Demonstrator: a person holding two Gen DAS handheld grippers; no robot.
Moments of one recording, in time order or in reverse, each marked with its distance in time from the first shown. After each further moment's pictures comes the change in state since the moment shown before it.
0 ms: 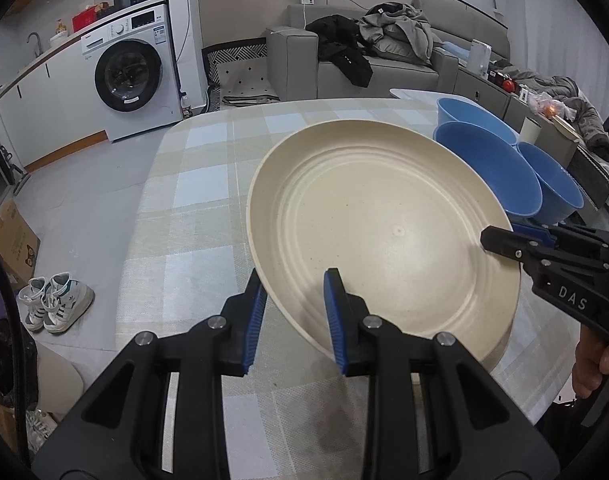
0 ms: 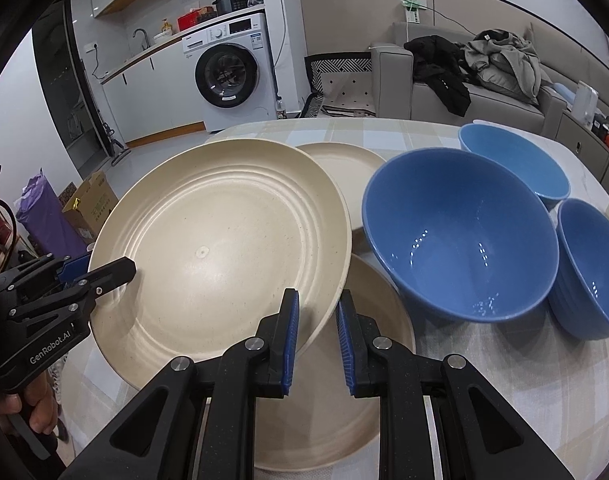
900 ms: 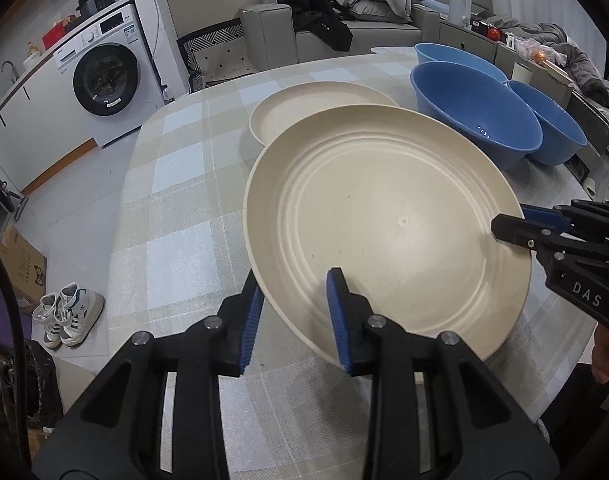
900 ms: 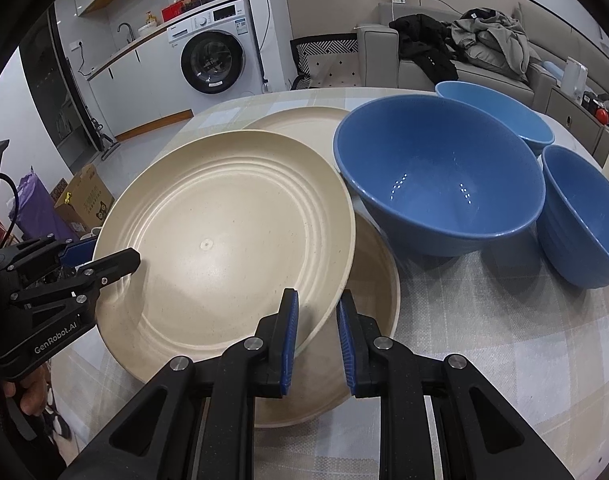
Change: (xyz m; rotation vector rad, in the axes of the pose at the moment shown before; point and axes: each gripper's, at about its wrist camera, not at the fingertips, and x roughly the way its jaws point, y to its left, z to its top) left arm 0.026 -0.016 -0.011 0.141 0.108 0.016; right arm 0.000 -0.018 -0.032 0.027 0.069 -0.022
